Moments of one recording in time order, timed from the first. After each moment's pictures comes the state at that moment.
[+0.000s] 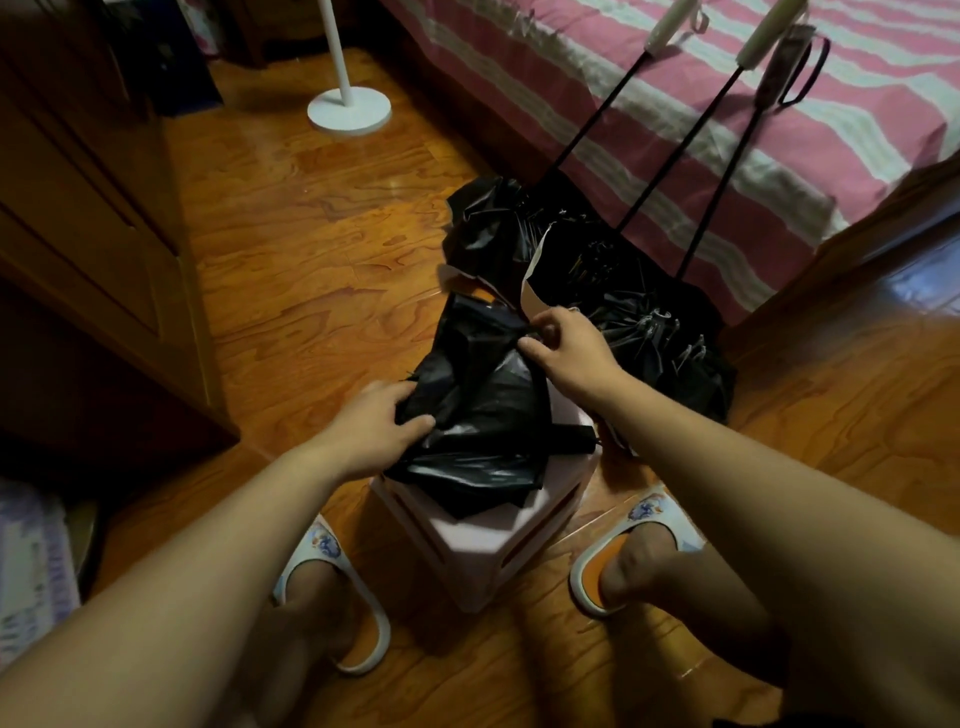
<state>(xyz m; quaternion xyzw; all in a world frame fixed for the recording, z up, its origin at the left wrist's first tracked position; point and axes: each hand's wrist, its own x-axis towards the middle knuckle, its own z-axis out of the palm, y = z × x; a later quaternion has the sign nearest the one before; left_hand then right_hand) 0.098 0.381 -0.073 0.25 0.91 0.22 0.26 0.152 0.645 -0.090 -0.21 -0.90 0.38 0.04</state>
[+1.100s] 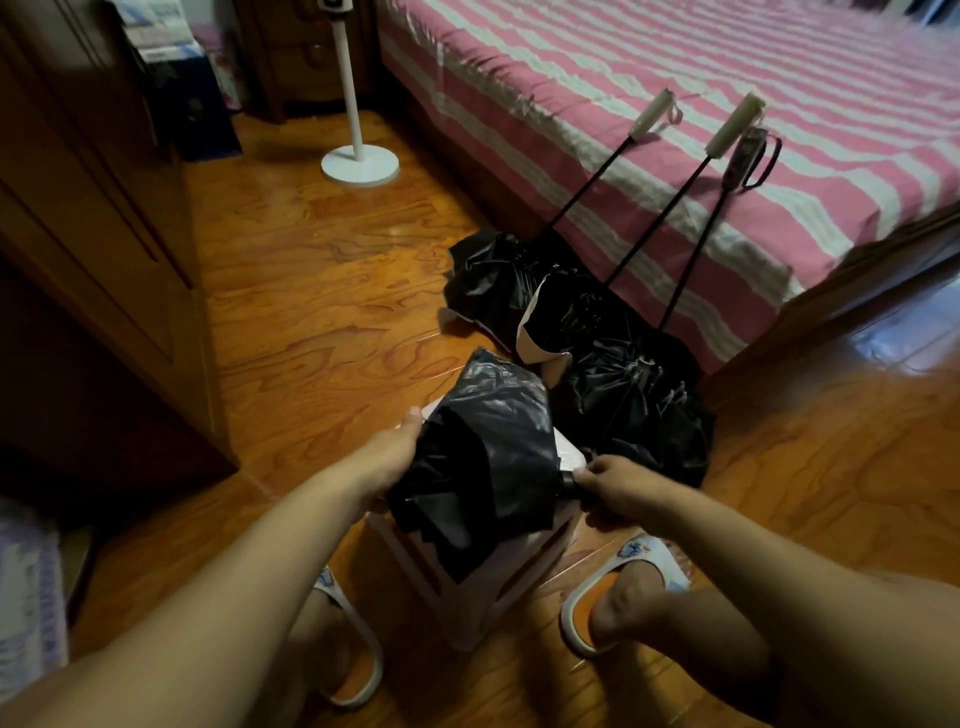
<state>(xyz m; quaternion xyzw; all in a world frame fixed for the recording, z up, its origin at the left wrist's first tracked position) 0.129 0.385 -0.031 -0.05 0.81 0.41 0.40 0.255 0.645 -0.085 -0.39 -0.74 0.50 -0.24</state>
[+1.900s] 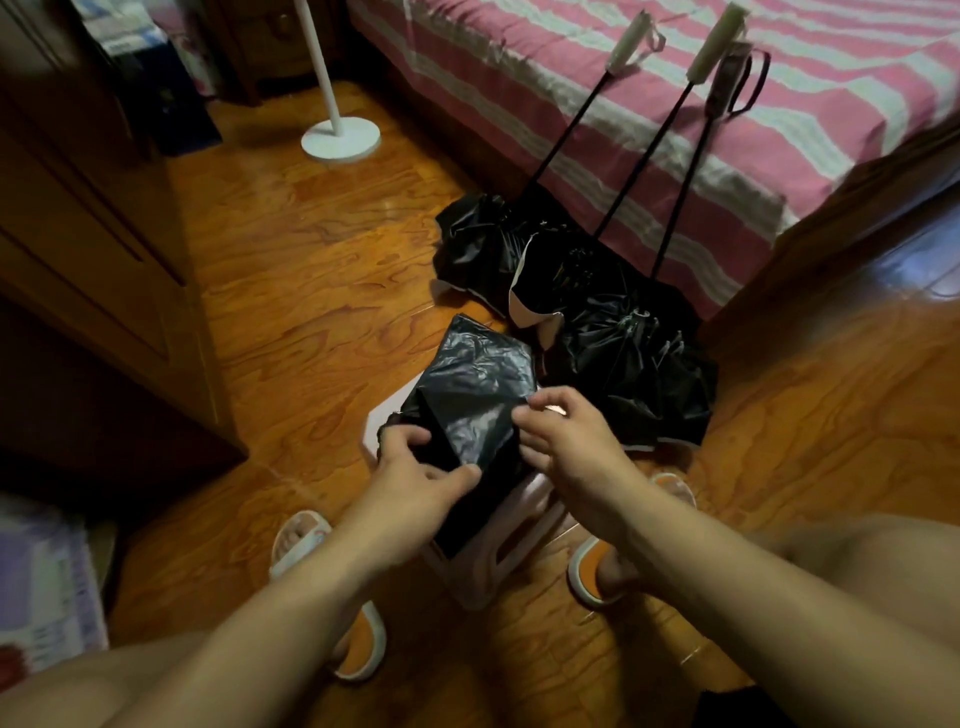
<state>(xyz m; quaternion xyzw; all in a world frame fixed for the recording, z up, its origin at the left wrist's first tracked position) 0.215 0.399 -0.016 -0.01 0.83 0.45 0.32 0.268 0.572 -0.036 -0.32 -0.53 0.78 0.02</state>
